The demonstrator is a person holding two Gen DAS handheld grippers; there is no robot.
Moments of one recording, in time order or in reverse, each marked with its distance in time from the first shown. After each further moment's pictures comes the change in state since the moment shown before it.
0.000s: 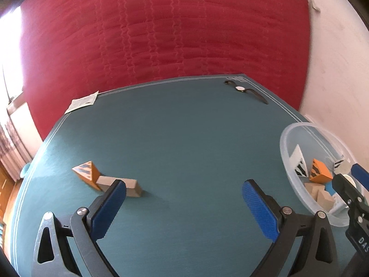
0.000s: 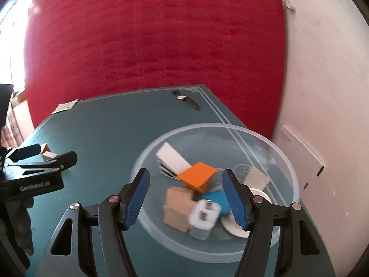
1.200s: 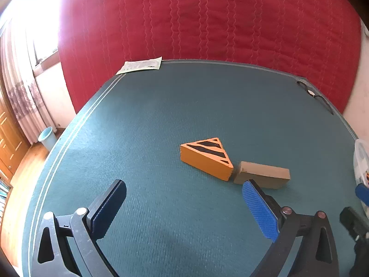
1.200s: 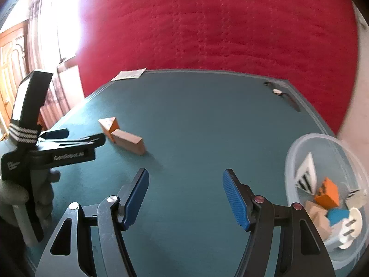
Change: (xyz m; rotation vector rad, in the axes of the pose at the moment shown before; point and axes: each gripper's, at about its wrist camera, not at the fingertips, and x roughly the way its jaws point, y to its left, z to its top) left arm 0.029 0.152 -0.019 -0.173 0.106 0.134; right arm 0.035 0.147 -0.002 -0.185 0.129 0.318
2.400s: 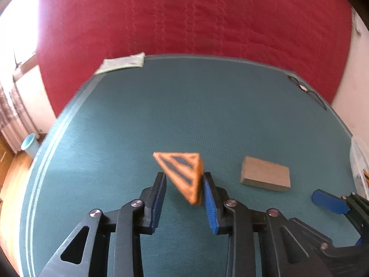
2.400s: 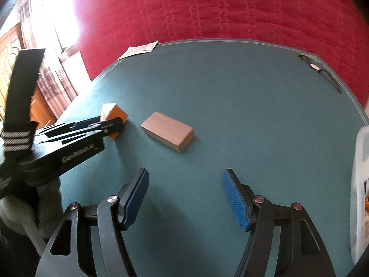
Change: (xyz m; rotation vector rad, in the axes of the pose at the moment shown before) left arm 0.021 0.020 0.020 0.046 0.022 -0.102; right arm 0.070 0.049 0.021 0.060 0.177 0.095
